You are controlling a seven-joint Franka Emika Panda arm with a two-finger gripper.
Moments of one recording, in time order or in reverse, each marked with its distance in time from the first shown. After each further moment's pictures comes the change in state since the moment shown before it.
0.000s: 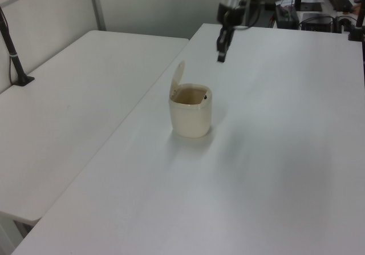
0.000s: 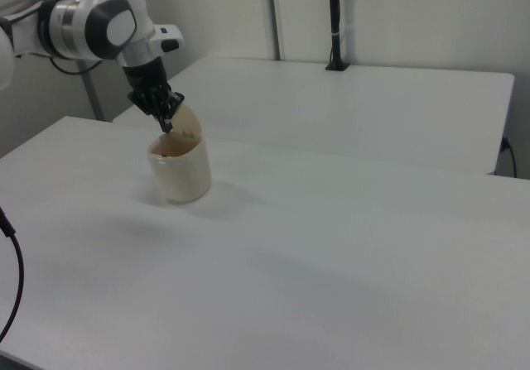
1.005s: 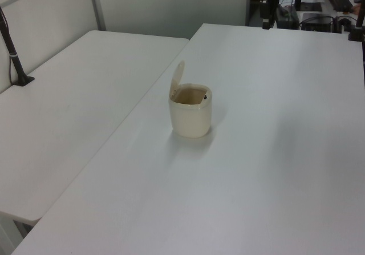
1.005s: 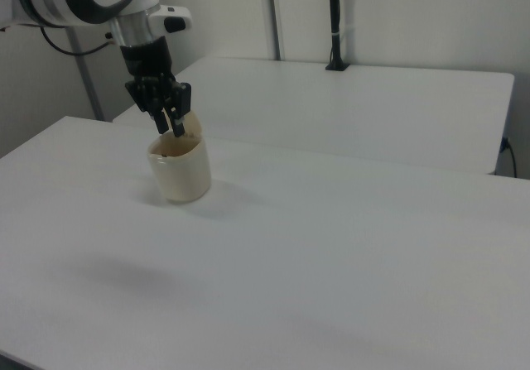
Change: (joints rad) arm -0.131 -0.195 -0.003 -0.052 -0.077 -0.292 -0.005
